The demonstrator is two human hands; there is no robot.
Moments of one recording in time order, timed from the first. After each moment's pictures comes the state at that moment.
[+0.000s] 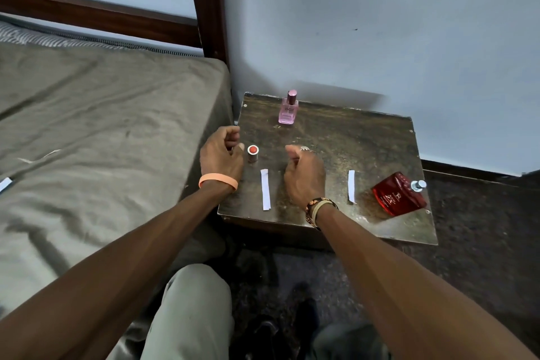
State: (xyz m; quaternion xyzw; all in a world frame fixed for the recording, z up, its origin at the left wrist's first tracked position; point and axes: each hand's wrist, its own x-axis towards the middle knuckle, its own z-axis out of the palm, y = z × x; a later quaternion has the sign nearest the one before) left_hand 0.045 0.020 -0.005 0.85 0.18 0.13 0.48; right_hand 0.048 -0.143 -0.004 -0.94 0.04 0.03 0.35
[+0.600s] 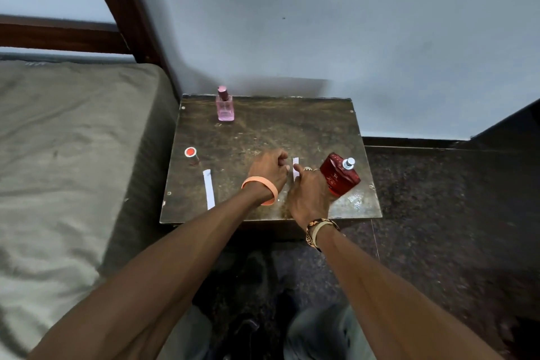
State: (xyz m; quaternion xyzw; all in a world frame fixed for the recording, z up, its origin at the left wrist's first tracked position) left_hand 0.058 -0.162 -0.020 0.91 0.00 -0.10 0.41; right_hand 0.007 -0.257 -0.015 -0.96 0.11 -0.01 0.26
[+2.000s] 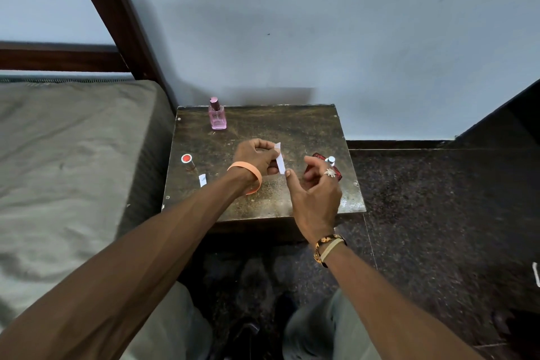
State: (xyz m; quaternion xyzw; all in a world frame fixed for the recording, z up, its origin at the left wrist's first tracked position) left_hand 0.056 -0.161 0.038 0.68 0.18 -0.17 0.69; right_hand -0.035 -0.269 0.043 -0.84 0.19 -0.17 0.48
